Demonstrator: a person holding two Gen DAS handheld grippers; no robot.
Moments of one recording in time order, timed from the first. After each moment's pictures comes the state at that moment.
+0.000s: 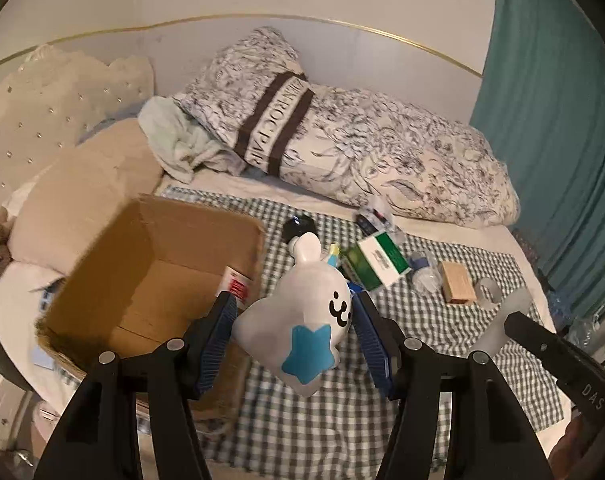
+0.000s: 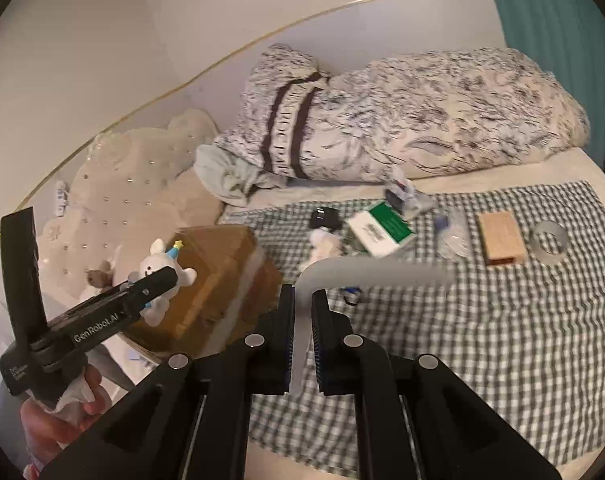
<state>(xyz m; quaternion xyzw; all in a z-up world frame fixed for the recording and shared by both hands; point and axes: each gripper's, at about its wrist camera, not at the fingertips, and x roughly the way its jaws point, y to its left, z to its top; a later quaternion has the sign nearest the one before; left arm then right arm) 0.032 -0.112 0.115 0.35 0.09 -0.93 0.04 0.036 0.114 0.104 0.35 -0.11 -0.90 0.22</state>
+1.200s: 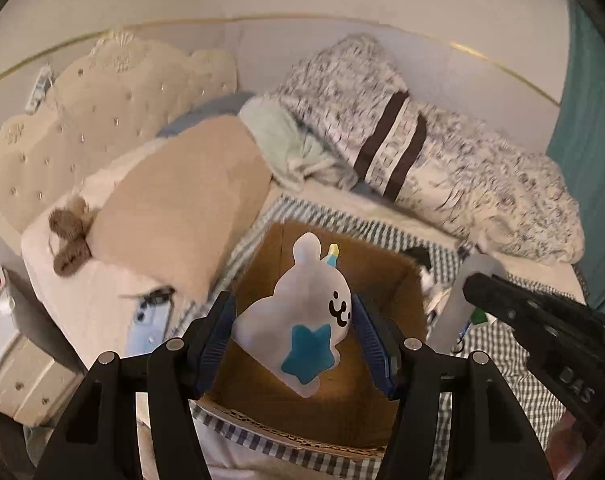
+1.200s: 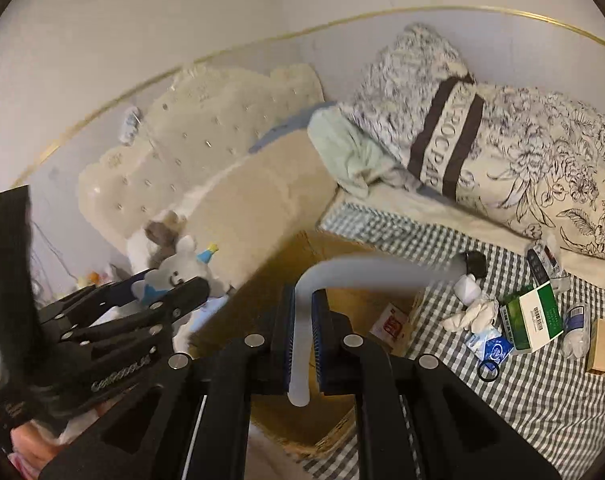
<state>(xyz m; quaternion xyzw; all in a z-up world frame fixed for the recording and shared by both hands) 0.030 -0.267 0.130 0.37 0.10 -0.91 0.16 -0.024 -0.112 0.127 0.37 0.02 -0.86 0.36</state>
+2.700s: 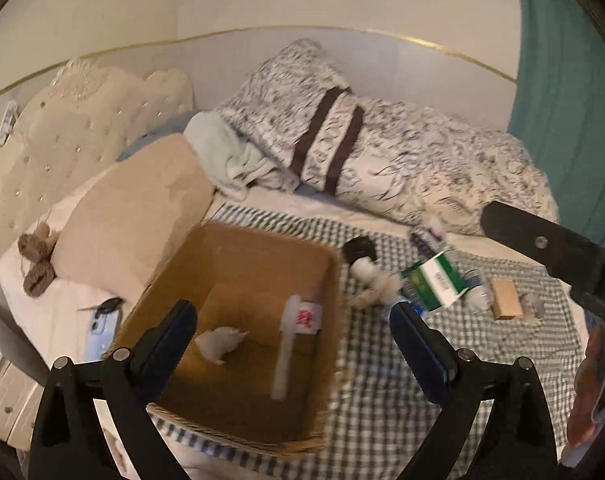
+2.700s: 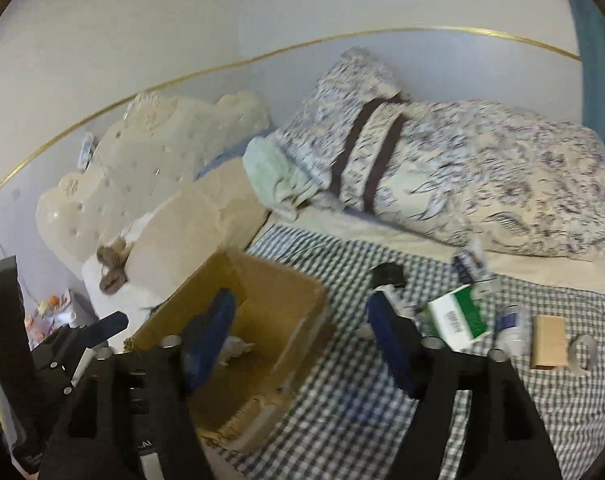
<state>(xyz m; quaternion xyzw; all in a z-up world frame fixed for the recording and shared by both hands) 0.028 -0.159 0.137 0.33 0.06 -0.94 0.09 -0.021 0.007 0.156 0.31 -0.01 -0.91 0.27</state>
